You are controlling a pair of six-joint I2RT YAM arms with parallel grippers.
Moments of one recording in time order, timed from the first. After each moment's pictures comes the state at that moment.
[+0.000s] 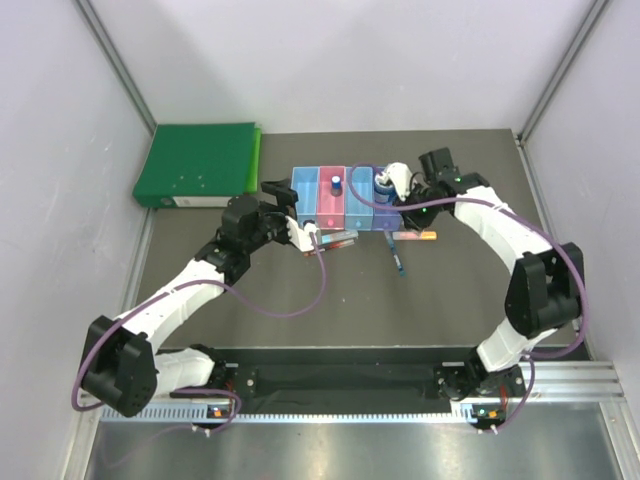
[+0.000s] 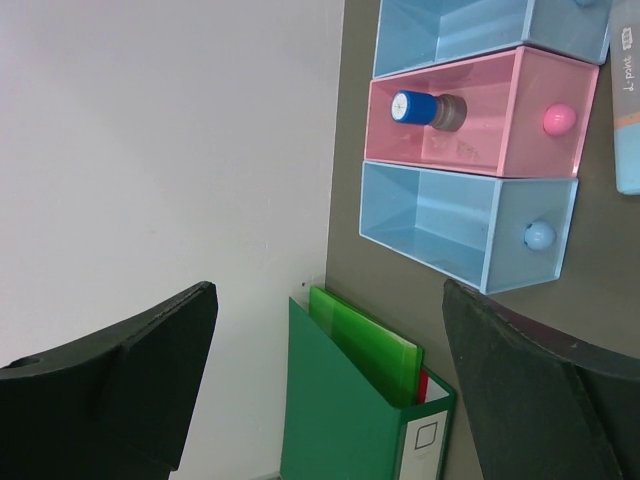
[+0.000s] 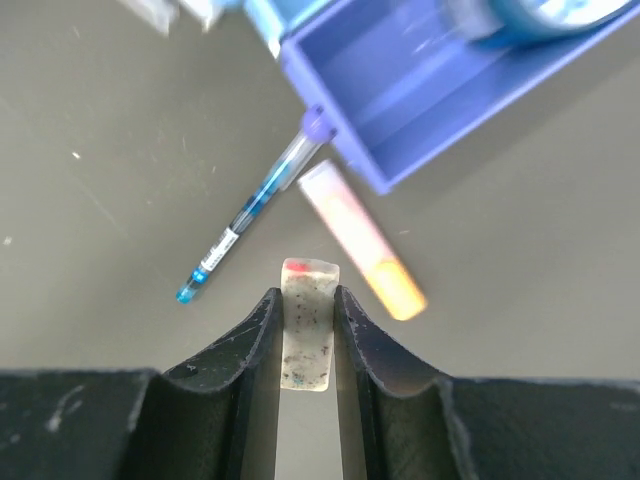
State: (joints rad) left arm -0.47 1.20 0.77 0.16 0.24 1.28; right arm 0.33 1.63 1.29 -0.71 -0.25 -0.59
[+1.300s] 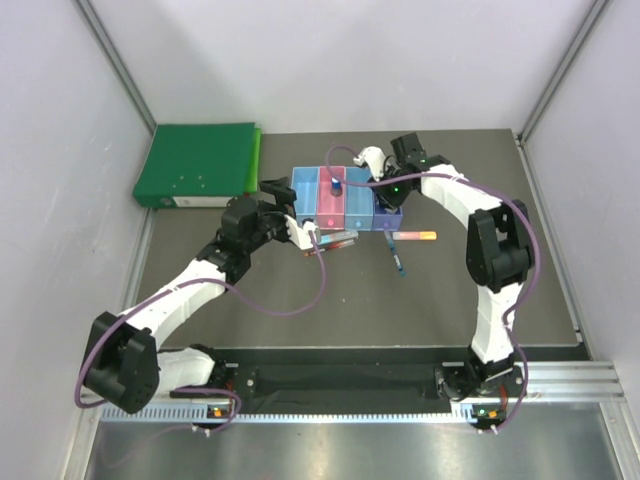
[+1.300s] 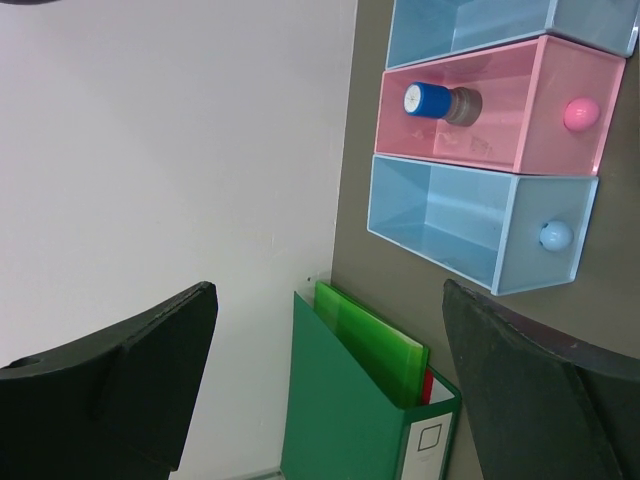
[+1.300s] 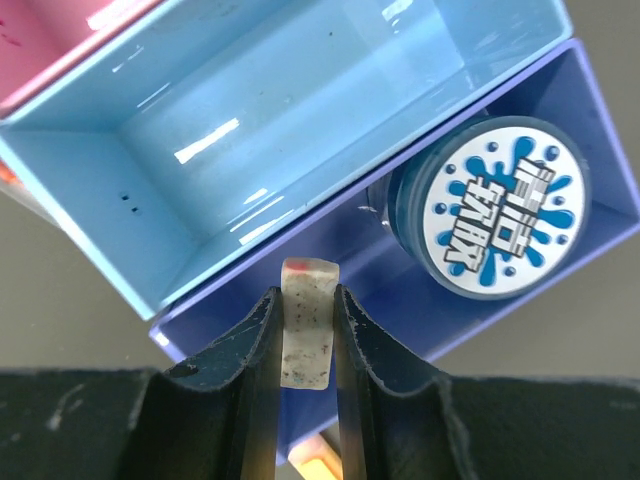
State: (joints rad) left arm -0.45 1.21 0.75 0.23 0.23 1.28; right arm 0.36 2.01 1.63 -0.59 -0.27 -0.57
